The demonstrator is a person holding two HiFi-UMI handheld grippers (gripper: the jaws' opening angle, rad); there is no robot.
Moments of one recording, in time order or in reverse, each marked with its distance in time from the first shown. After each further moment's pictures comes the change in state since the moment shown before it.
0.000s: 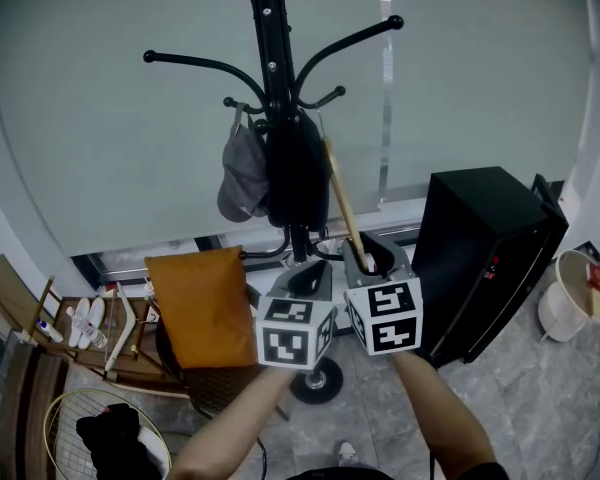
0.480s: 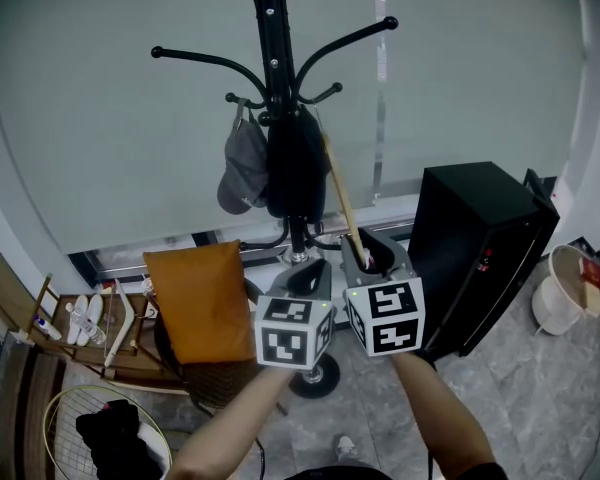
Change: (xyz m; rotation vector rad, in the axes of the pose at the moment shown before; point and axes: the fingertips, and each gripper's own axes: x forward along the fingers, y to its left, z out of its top) left arm -0.028 -0.012 -0.003 -0.002 -0.008 -0.023; right arm -0.031 0.016 0.014 0.002 -0.026 -0.020
